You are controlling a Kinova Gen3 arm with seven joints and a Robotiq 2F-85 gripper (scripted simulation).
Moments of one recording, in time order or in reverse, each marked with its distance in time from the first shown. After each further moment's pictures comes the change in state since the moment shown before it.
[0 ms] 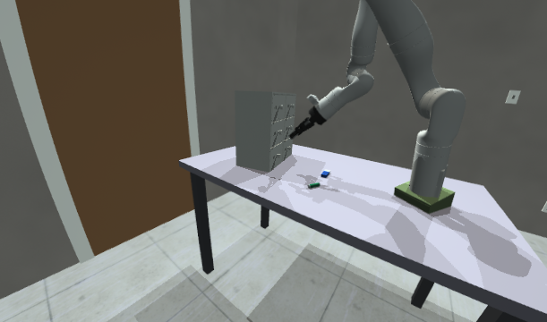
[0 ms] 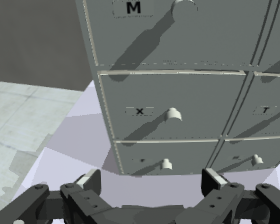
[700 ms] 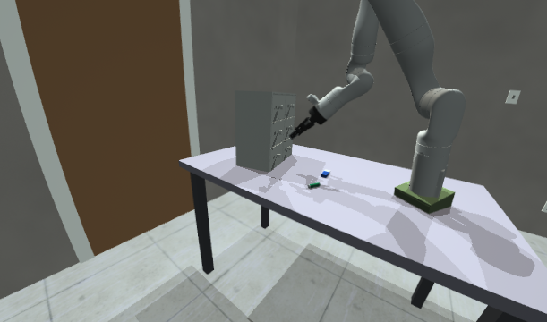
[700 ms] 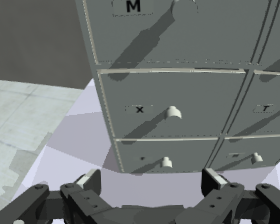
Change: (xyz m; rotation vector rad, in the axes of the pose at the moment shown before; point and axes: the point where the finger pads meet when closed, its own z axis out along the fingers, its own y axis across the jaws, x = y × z) arm -0.001 0.000 -0.001 0.000 -0.012 0.001
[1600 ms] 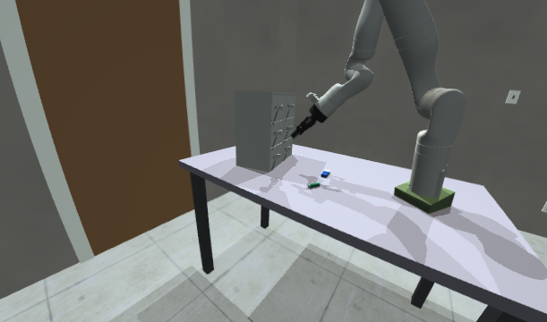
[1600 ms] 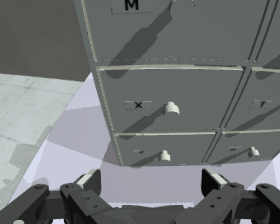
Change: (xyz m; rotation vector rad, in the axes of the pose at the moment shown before) arm -0.002 0.001 -0.006 -0.004 -0.047 0.000
